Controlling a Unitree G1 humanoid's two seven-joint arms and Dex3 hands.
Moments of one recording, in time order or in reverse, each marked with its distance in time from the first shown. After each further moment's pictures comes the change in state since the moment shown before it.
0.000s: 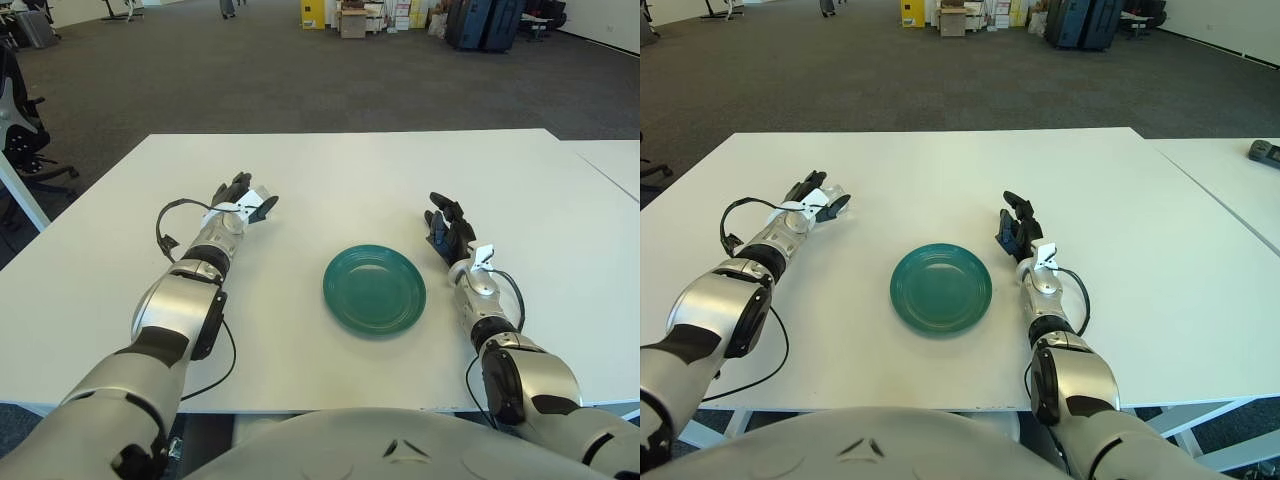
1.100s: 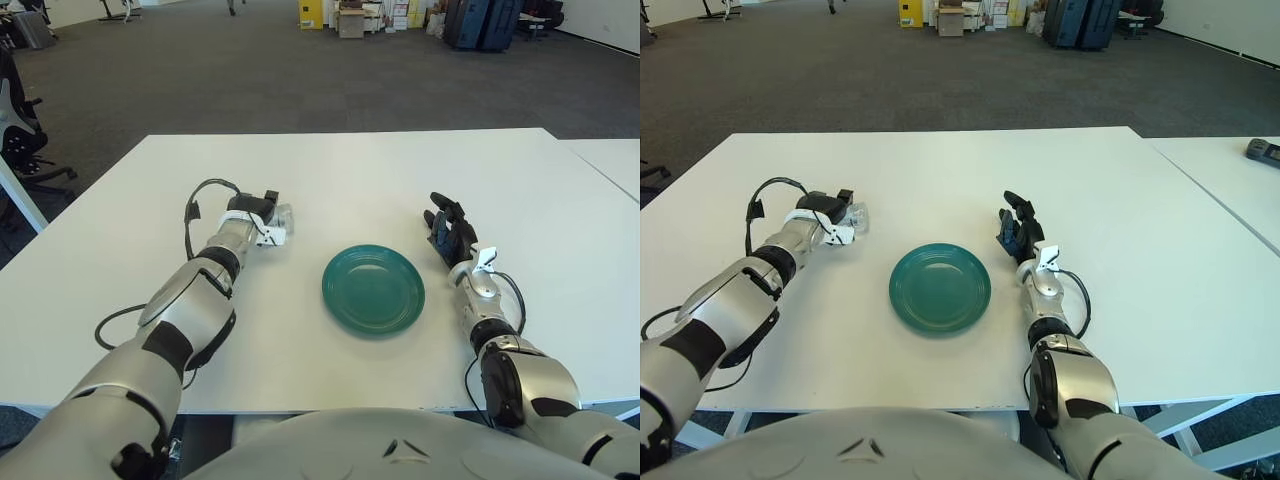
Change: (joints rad) left arm -0.012 0.009 -0.559 0.024 0.459 0.048 0.002; right arm 0.007 0.014 -0.021 -0.025 0.034 -0.003 0.044
